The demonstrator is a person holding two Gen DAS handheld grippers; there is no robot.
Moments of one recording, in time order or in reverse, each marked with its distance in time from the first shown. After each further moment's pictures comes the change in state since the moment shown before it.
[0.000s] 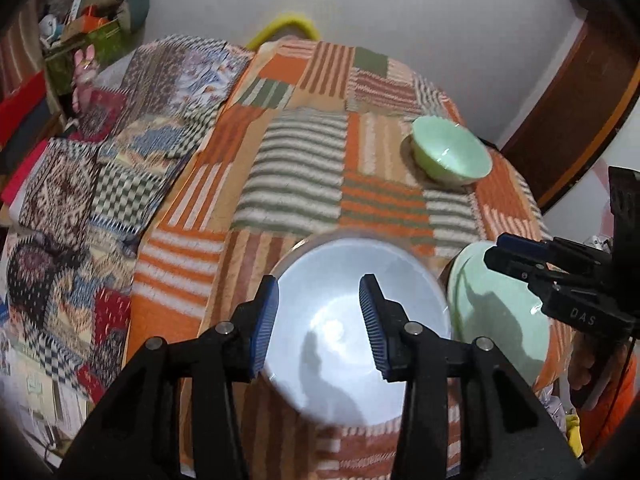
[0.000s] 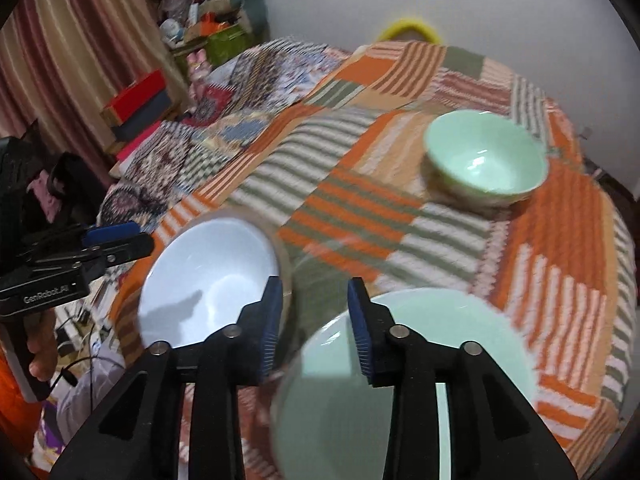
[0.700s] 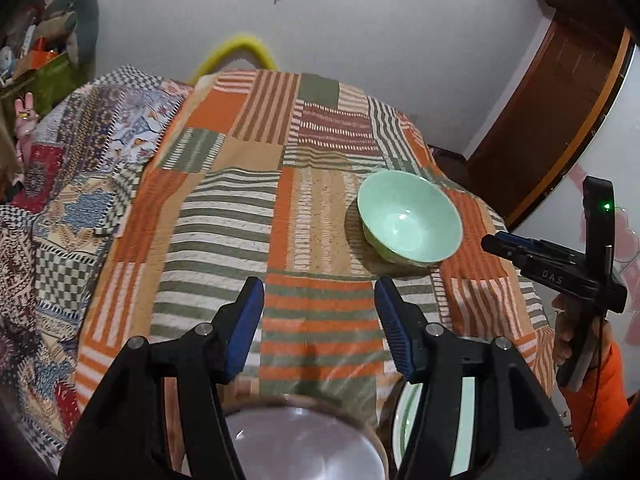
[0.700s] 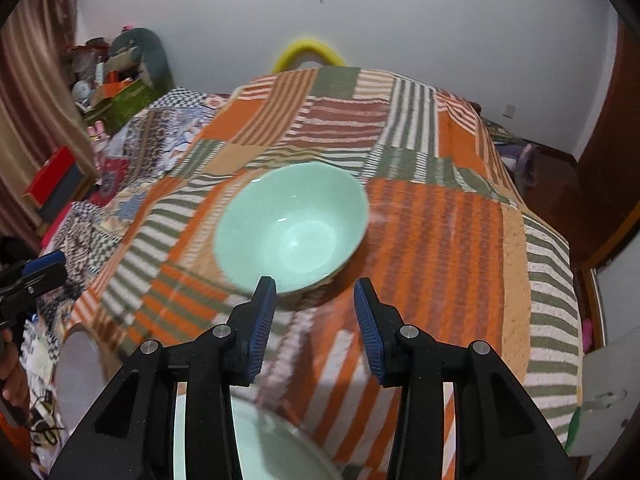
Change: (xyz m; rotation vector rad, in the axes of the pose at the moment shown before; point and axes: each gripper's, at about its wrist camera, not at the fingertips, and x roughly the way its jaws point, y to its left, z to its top) left arm 0.072 -0.054 0.099 0.071 -0.044 -0.114; right arm -0.005 -0.148 0.051 0.192 -0.076 -0.194
